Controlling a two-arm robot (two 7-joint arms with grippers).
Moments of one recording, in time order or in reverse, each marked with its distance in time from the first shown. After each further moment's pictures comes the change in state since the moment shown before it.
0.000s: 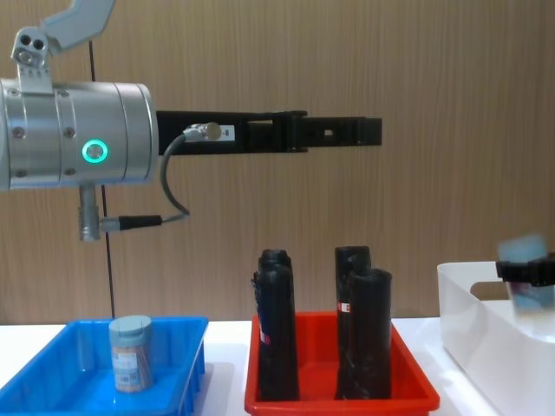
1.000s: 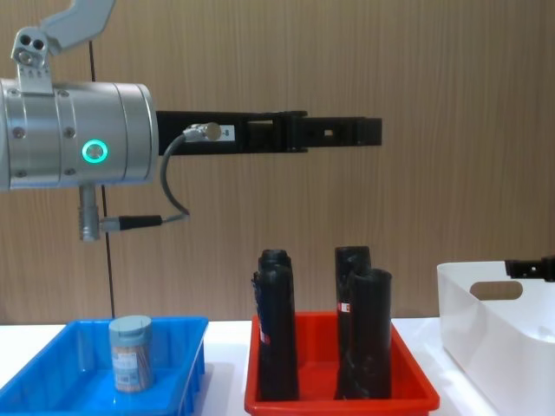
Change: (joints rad) left arm 0.000 0.000 0.000 0.000 0.000 0.000 0.000; right arm 0.040 -0.003 0.024 0.070 0.001 -0.010 -0.003
